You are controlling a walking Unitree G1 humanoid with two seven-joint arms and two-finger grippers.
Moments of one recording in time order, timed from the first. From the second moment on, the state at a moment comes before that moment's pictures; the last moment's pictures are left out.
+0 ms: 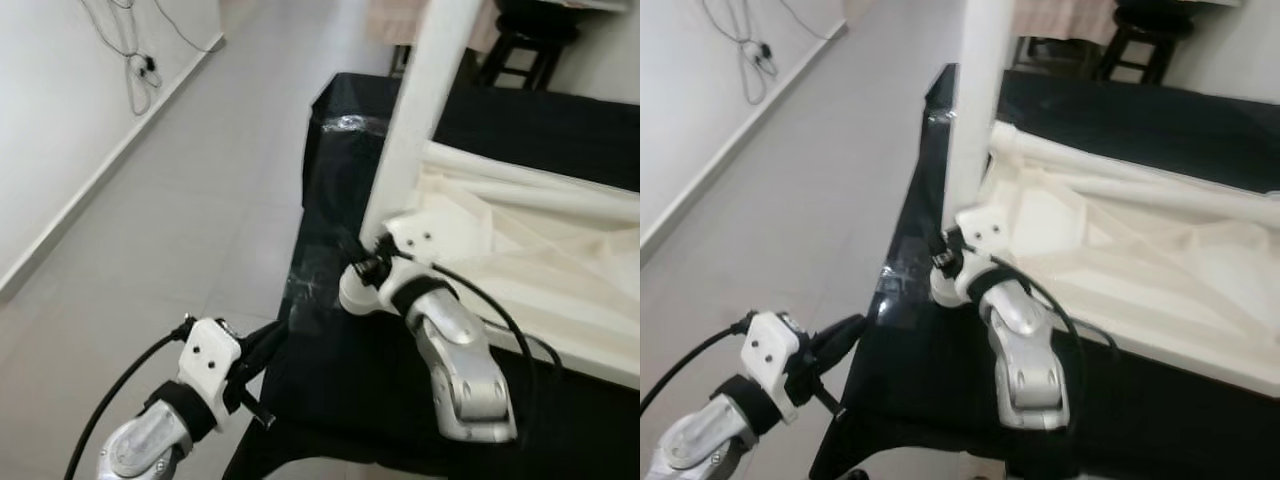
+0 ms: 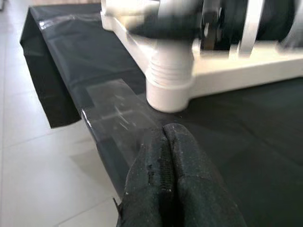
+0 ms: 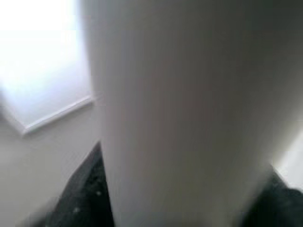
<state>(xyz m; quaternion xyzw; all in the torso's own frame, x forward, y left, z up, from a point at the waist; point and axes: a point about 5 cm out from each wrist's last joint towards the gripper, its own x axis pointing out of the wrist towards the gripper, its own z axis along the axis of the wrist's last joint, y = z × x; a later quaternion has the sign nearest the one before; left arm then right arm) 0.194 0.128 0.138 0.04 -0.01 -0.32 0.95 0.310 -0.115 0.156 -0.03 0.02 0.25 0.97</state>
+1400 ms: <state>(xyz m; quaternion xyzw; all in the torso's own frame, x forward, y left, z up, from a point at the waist) 0.208 0.119 0.132 0.01 -0.02 -0.34 0.94 0.296 -0.093 0.176 -0.02 -0.02 0.19 0.98</state>
